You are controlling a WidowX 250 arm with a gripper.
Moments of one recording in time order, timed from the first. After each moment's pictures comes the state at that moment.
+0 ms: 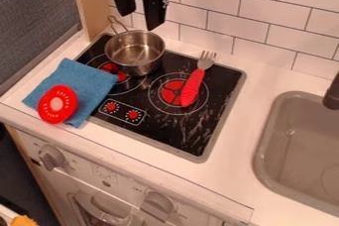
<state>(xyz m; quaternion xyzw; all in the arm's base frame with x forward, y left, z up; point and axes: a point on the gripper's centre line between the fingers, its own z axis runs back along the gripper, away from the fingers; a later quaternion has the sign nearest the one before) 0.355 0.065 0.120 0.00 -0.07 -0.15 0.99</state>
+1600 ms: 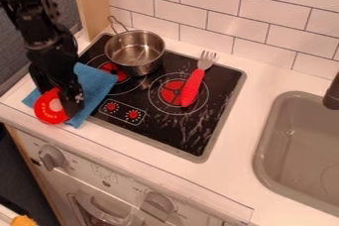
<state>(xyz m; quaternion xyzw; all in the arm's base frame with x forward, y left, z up) 0.242 0.144 0.023 0.03 -0.04 -0.12 0.99</state>
